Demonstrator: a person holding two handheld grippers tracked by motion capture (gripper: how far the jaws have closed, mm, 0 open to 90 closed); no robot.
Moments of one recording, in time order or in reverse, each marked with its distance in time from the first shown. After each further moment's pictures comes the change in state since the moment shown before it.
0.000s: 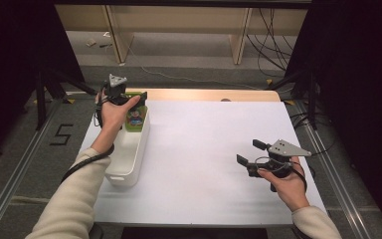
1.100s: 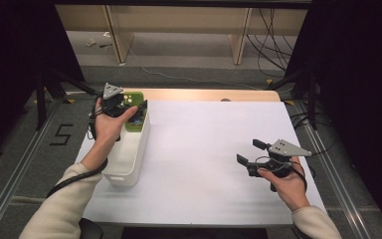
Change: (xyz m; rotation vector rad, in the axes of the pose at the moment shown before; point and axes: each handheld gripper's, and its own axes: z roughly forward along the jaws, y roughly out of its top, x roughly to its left) left arm -0.018 -0.013 -0.047 -0.050 -0.096 -0.008; right arm -0.001 0.001 0.000 -0.004 0.003 0.001
